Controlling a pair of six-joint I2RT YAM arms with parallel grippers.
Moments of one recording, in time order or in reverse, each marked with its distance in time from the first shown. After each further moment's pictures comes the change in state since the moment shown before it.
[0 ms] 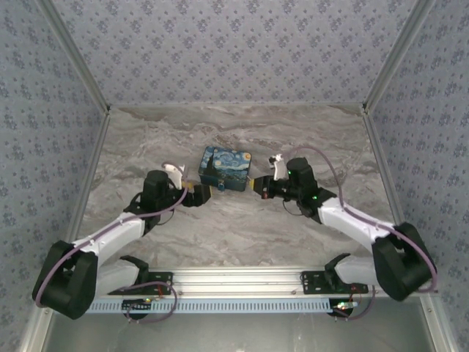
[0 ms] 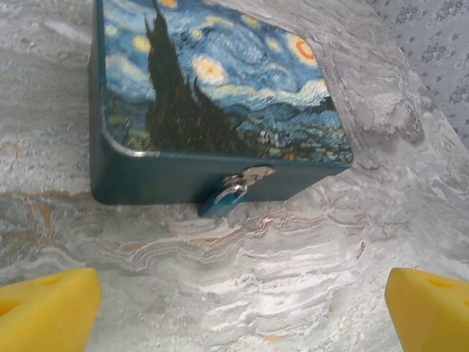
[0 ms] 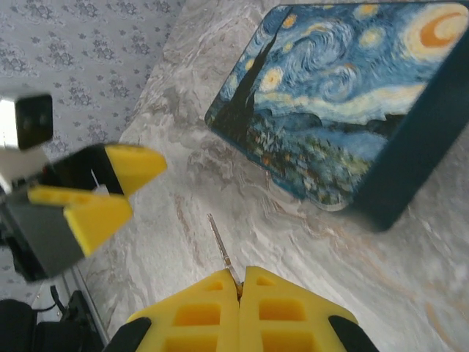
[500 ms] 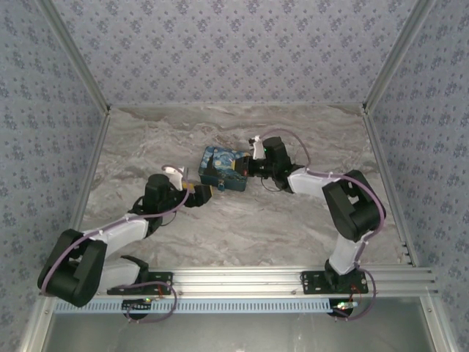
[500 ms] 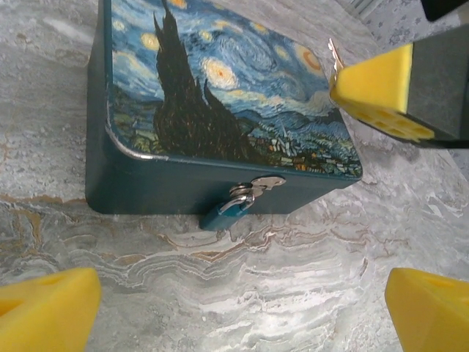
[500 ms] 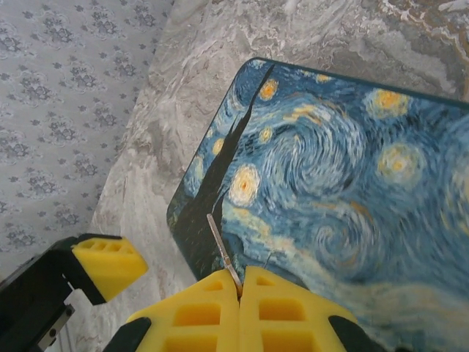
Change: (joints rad) left arm 0.000 0.100 -0.042 0.190 0.009 -0.060; right arm -0.011 0.494 0.333 0.135 -0.048 0.048
